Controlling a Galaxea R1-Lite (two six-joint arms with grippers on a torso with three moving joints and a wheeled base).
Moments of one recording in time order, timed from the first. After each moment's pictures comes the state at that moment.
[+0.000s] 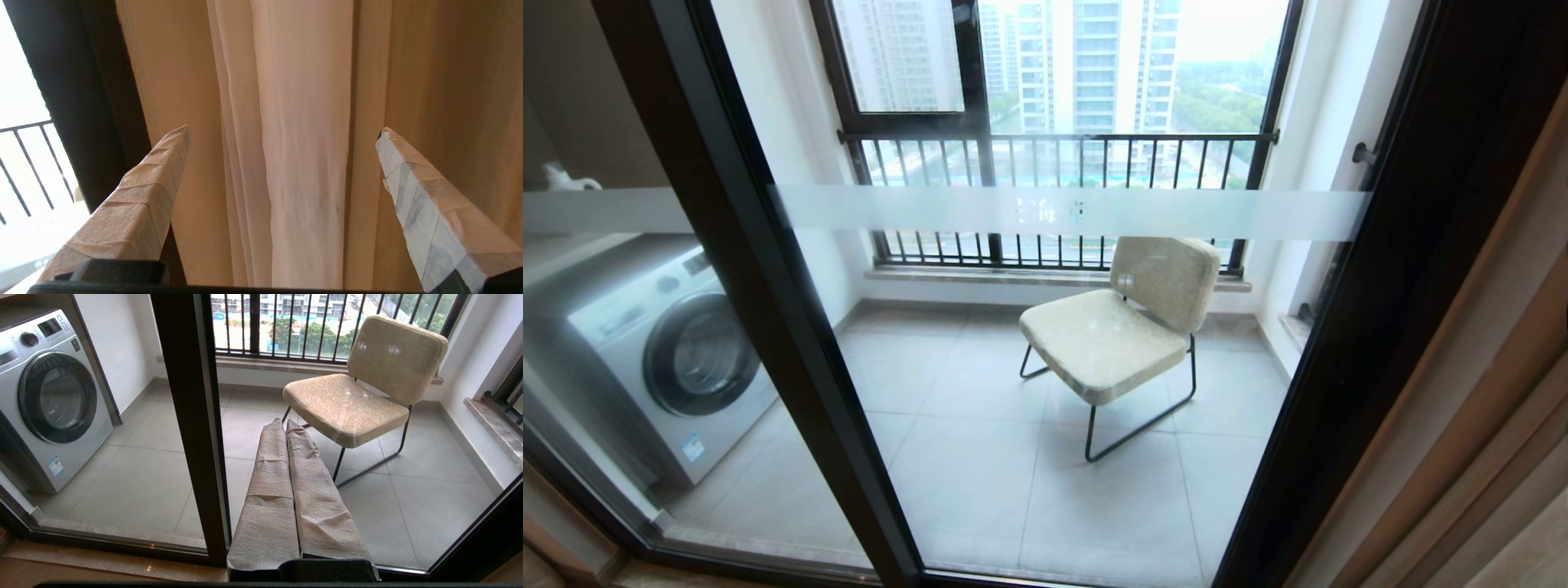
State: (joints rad) left arm 0.00 0.00 0.00 0.00 0.01 -0.05; right arm -0.52 0.94 -0.94 -0.31 -0.16 0.03
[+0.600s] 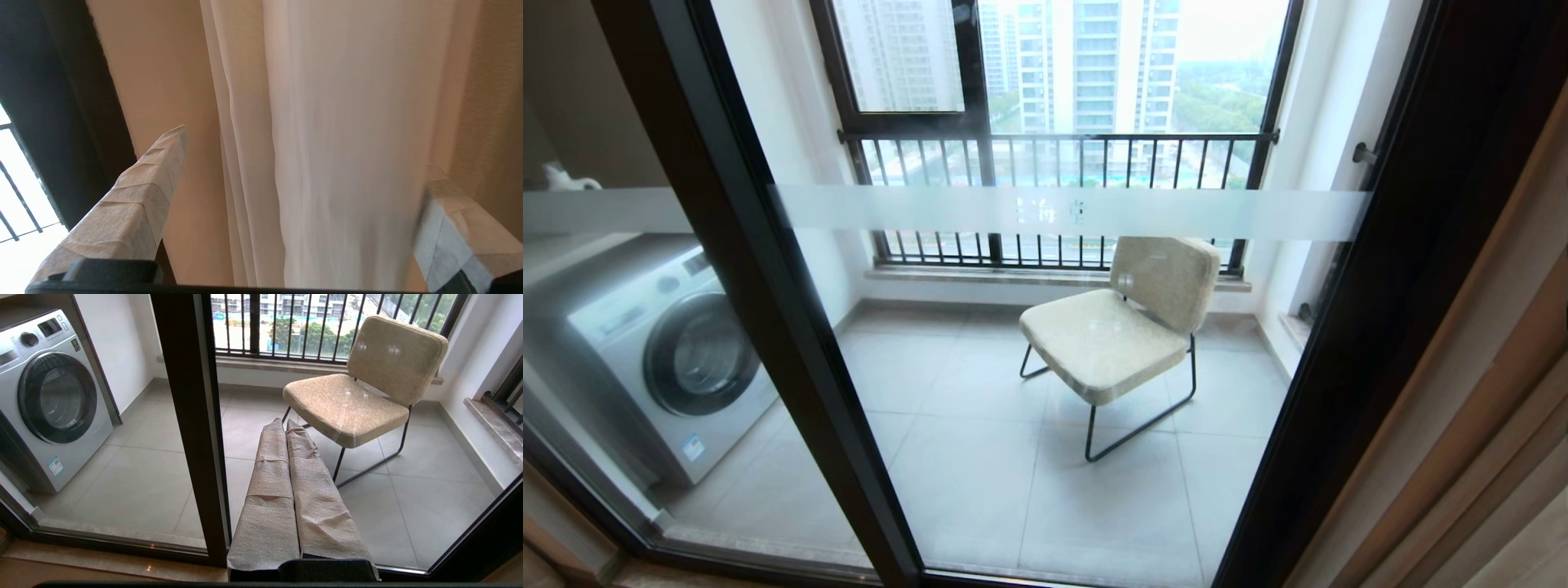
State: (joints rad) left arm 0.00 0.00 0.00 0.00 0.01 -0.05; right arm -0.54 1.15 -1.02 -0.41 -0.13 0.06
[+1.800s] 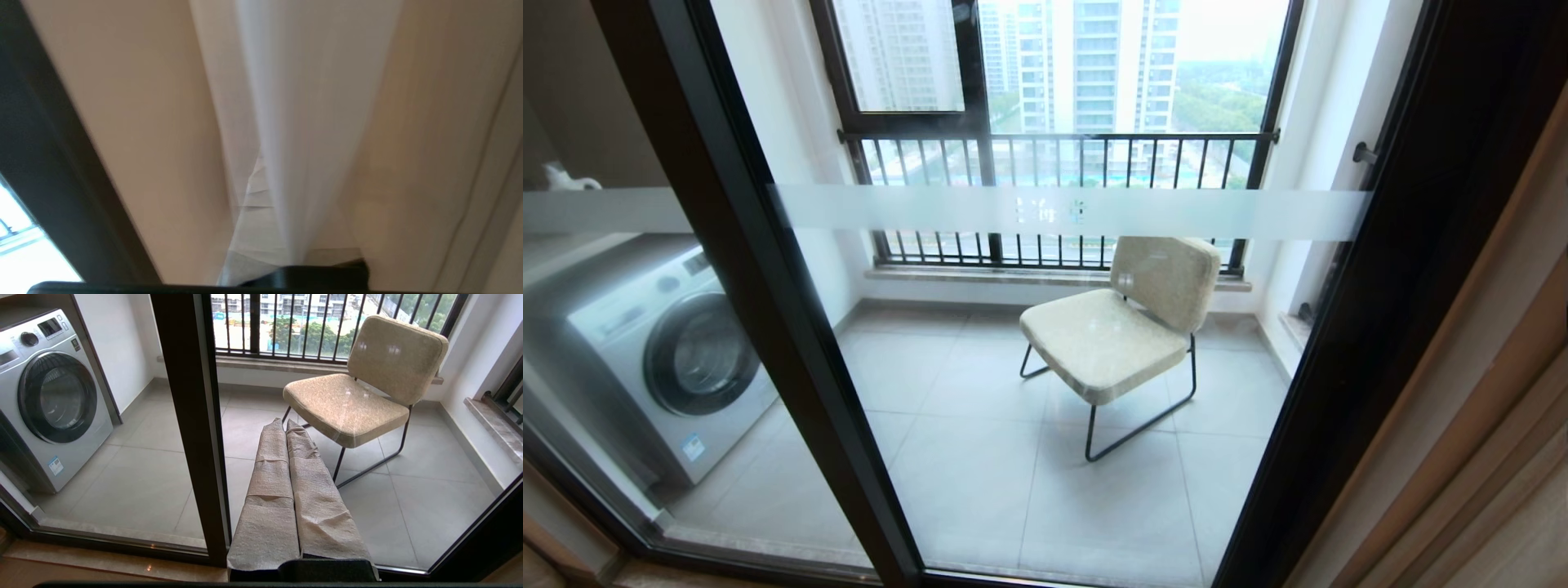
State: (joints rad) left arm 0.00 0.00 0.00 0.00 0.02 -0.05; right arm -0.52 1.35 -1.13 -0.42 -0.13 0.10
